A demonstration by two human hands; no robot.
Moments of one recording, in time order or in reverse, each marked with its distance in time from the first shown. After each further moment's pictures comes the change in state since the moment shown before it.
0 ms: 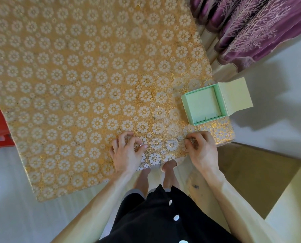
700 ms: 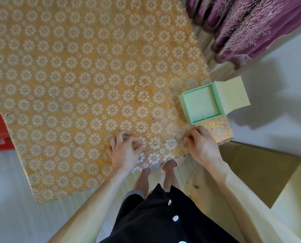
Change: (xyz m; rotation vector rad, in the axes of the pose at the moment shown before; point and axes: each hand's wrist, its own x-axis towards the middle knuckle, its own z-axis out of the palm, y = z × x) left_hand 0.007 0.005 -0.011 -0.011 -0.092 -0.041; right_hand 0.020 0.000 -0.013 -0.175 -0.154 -0.145
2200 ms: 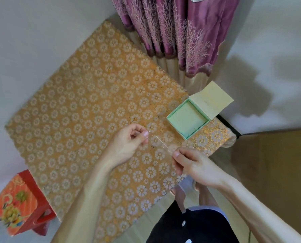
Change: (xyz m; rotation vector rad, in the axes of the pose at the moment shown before) left_hand 0.034 0.153 -0.163 -0.096 -0.427 0.371; right_hand -0.025 -0.088 -0.095 0.982 -0.305 0.221
